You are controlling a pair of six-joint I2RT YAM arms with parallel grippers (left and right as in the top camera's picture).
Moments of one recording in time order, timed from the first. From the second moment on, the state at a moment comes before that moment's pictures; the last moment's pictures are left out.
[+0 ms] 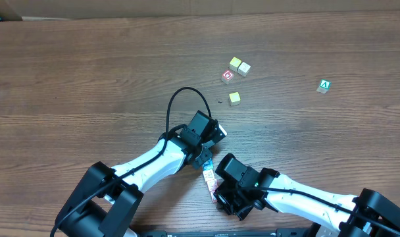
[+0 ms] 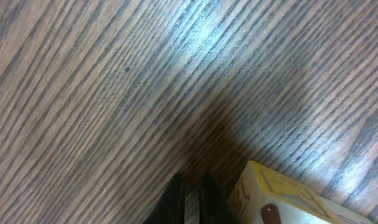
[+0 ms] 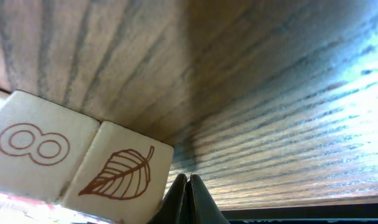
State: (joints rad) left arm -0.65 1.67 0.82 -0.37 -0.06 0.29; right arm 0.96 1.48 0.59 -0.39 -0.42 1.82
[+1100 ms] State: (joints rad) left arm -0.49 1.67 0.83 -0.38 -0.12 0.09; right arm 1.03 1.46 0.60 -0.67 -0.39 1.87
